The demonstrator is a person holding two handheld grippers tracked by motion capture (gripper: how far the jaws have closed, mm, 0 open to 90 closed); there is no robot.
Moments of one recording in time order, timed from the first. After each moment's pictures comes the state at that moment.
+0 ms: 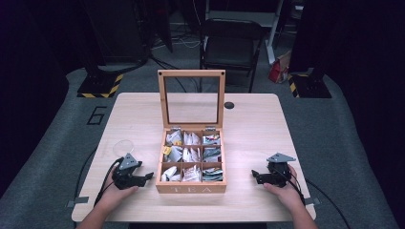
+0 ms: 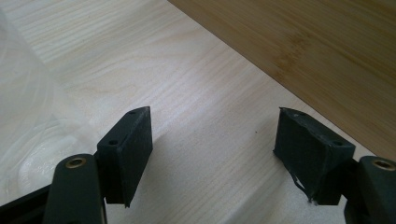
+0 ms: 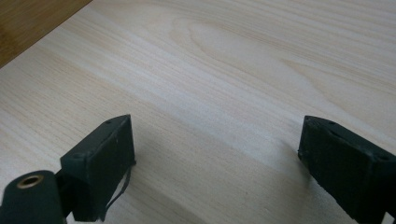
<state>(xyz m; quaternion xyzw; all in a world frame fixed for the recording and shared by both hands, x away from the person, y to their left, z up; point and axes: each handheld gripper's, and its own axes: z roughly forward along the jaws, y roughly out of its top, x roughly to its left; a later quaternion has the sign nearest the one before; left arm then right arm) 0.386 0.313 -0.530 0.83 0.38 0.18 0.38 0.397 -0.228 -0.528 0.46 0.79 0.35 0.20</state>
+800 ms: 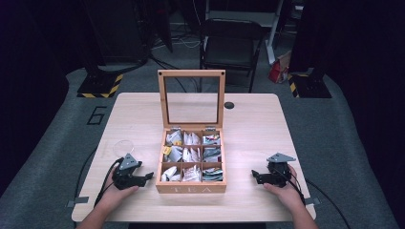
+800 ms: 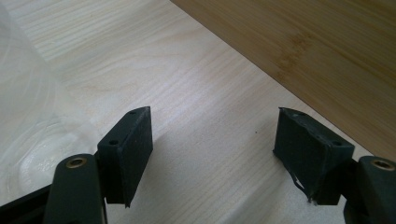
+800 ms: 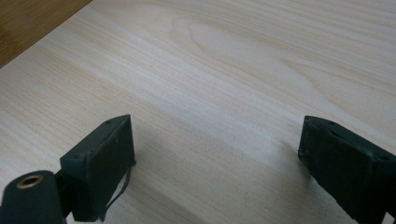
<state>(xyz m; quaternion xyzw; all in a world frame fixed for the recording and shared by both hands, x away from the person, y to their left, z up) 0.385 0.313 -0.529 0.83 0.38 0.18 0.37 0.397 -0.228 -0.528 0.46 0.79 0.35 0.20</state>
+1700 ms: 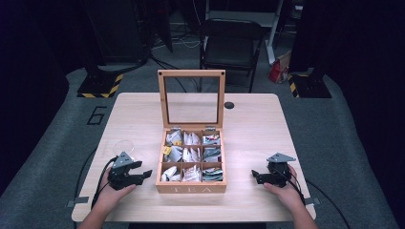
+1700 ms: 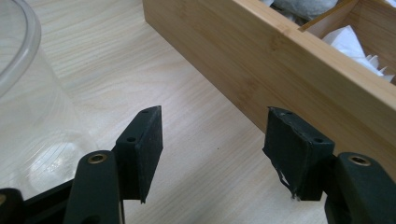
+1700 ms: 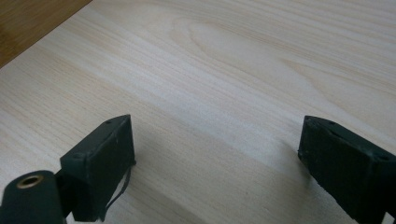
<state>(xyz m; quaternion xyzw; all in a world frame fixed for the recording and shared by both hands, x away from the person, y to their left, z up) 0.371 0.313 -0.498 0.80 0.40 0.15 0.41 0.397 -0.228 -0.528 0.46 0.79 0.35 0.20</state>
